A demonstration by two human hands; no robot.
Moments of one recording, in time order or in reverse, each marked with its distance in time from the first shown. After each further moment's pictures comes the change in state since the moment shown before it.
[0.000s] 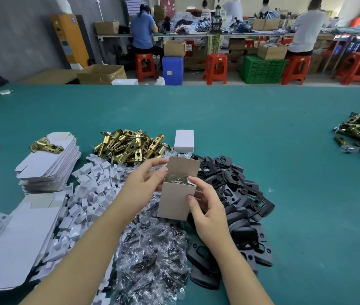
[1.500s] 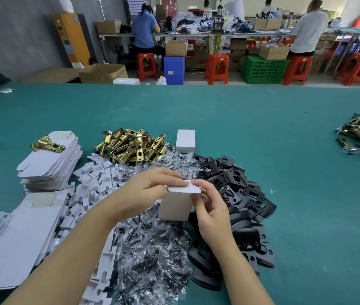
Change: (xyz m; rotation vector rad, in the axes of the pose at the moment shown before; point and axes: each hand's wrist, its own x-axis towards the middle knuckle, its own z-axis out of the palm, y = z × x) left_hand -0.007 0.021 -0.020 0.374 -0.402 0.154; right_hand 0.000 -0.005 0.002 0.130 0.019 0.040
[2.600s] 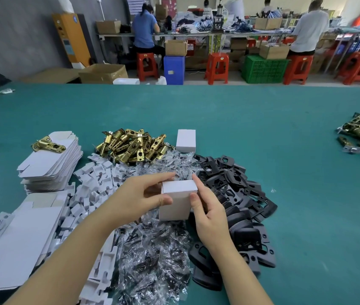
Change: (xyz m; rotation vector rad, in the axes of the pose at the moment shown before) left_hand -0.010 -0.023 0.001 0.023 0.135 -0.003; right_hand -0.001 -0.001 0.003 -0.212 -0.037 -0.043
